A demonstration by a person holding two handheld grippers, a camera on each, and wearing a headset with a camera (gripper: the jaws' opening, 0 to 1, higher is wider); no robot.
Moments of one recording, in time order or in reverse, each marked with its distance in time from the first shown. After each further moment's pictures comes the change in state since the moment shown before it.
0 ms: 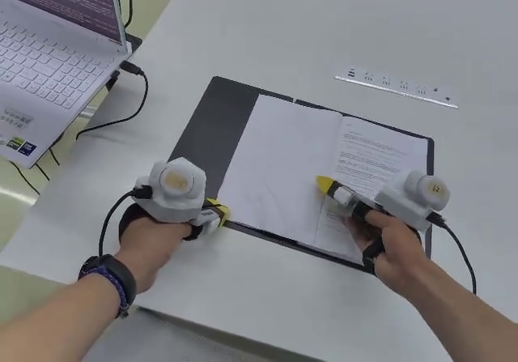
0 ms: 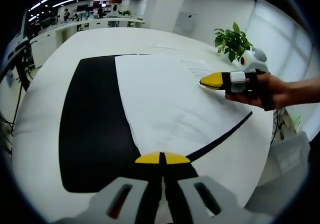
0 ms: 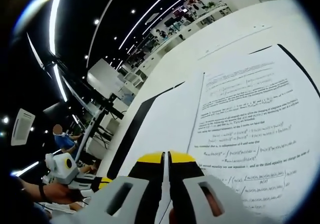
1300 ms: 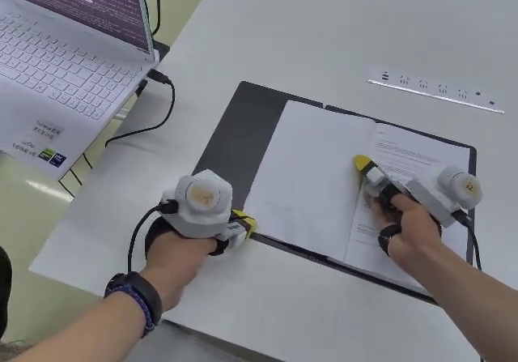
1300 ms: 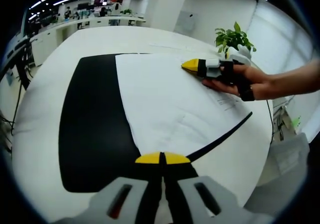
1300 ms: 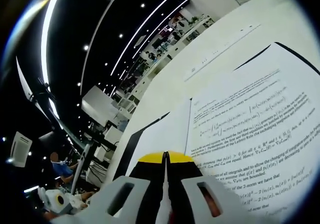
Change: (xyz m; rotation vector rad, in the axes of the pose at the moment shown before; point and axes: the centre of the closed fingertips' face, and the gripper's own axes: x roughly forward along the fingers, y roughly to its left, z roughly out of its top) left arm 0.006 0.007 -0.002 -0.008 0.013 0.000; right arm 0.041 -0.021 0.055 0.121 -0.210 -0.034
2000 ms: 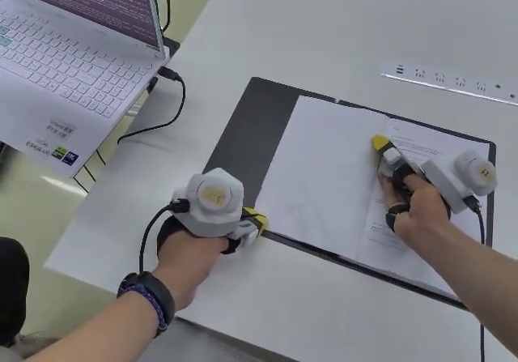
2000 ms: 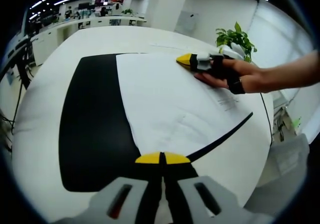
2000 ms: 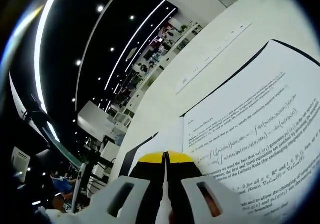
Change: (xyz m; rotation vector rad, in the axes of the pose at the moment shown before) left arm 0.000 -0.001 0.000 -0.006 -0.001 0.005; right arm 0.014 0.007 0.022 0.085 -0.098 -0.042
